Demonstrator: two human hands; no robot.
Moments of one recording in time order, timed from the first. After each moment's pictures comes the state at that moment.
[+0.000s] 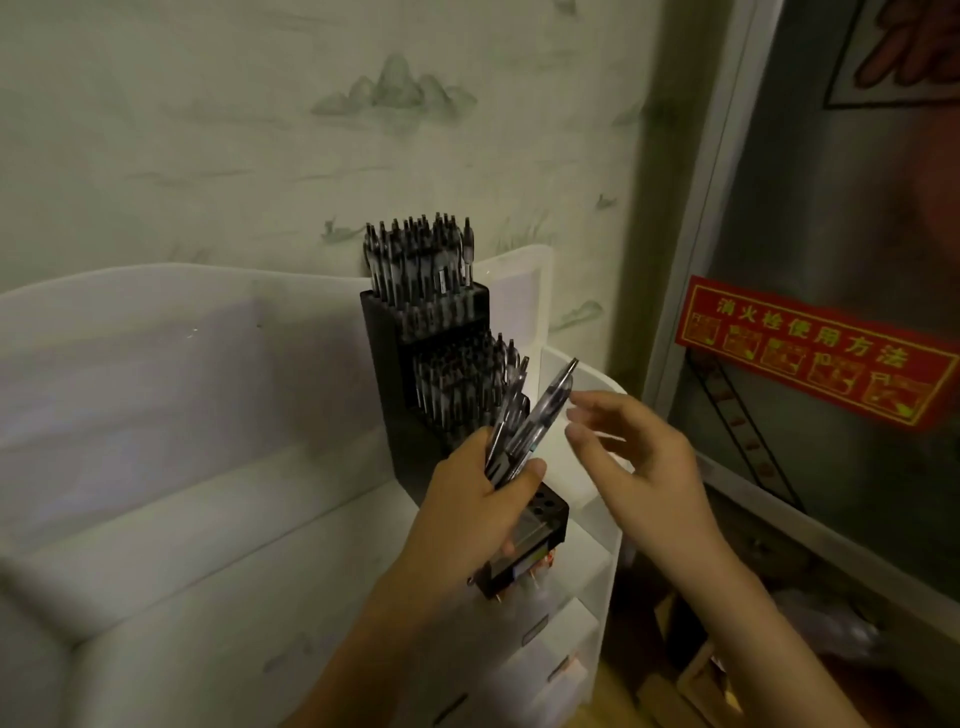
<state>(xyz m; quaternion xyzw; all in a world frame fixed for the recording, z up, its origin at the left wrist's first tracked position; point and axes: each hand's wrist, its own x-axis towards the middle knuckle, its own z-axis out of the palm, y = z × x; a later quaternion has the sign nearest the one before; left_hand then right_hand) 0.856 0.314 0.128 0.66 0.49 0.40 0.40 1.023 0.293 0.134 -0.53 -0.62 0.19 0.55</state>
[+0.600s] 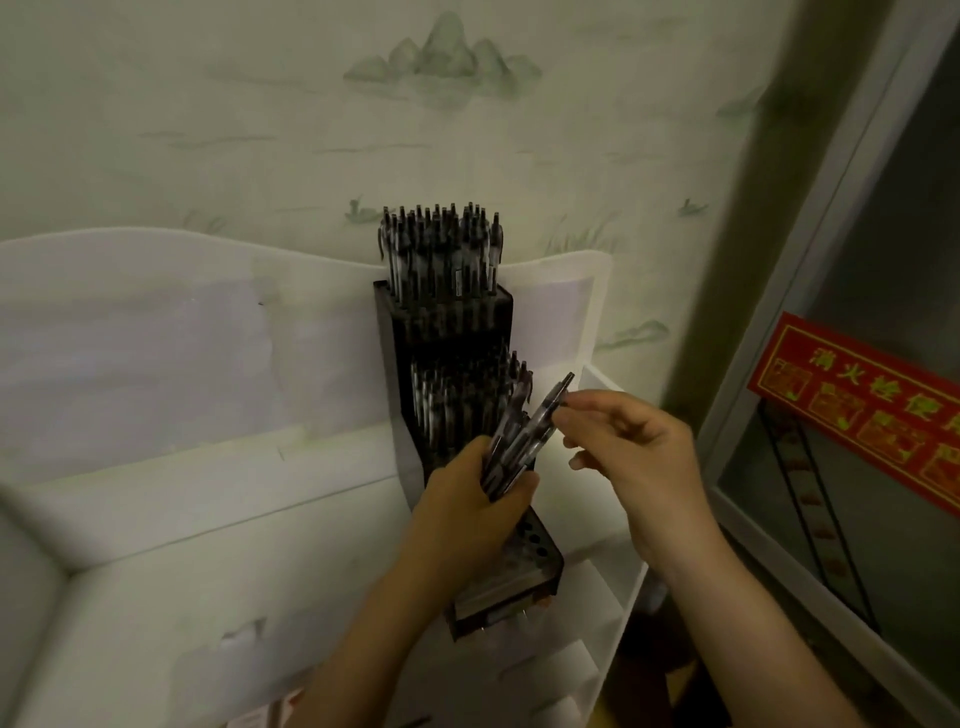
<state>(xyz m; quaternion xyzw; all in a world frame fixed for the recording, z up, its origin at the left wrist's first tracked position) 0.897 0.371 0.102 0.63 0.57 0.43 0.30 1.056 0.383 0.154 -0.42 -0.53 0.44 0.59</state>
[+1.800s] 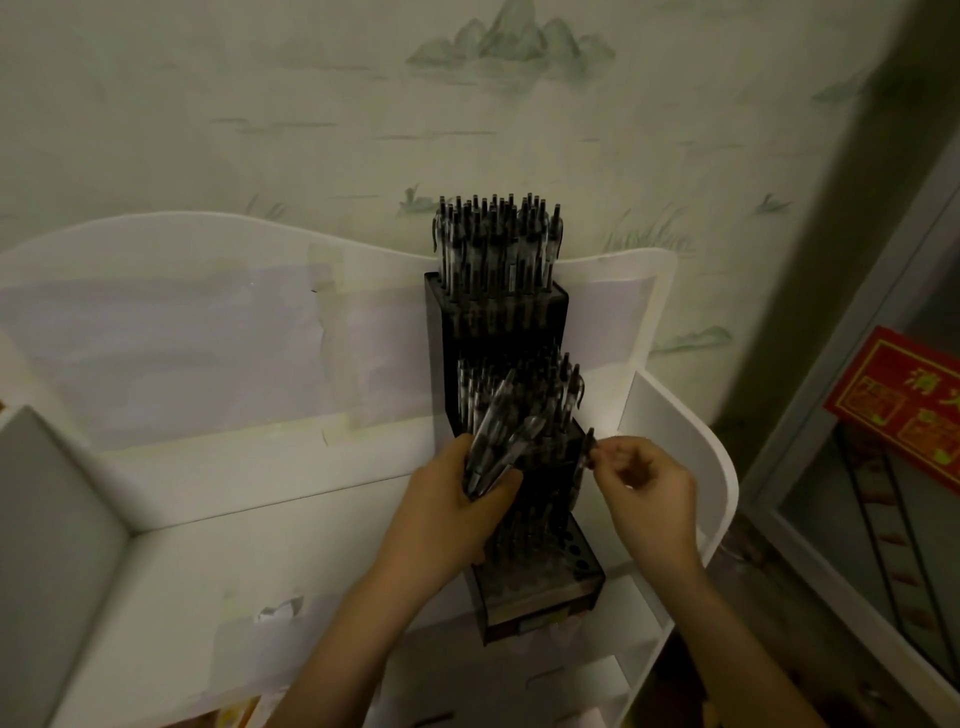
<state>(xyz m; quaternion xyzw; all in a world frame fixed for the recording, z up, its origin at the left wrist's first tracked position) 0.856 0.367 0.099 0.58 0.59 0.46 0.31 1.052 0.453 0.047 -0.49 -0.60 0.29 0.57</state>
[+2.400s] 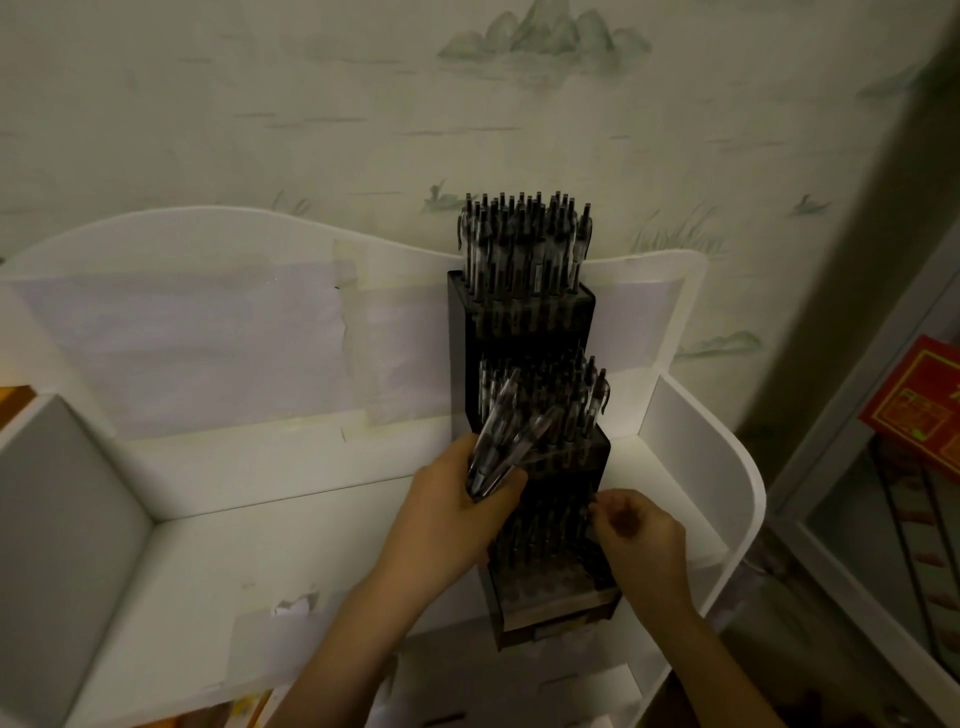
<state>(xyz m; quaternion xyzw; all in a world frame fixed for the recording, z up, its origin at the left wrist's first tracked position) 0.843 0.367 0.097 0.59 0.59 0.48 0.29 1.046 0.451 -0.014 -0.52 -0.64 0.27 0.49</state>
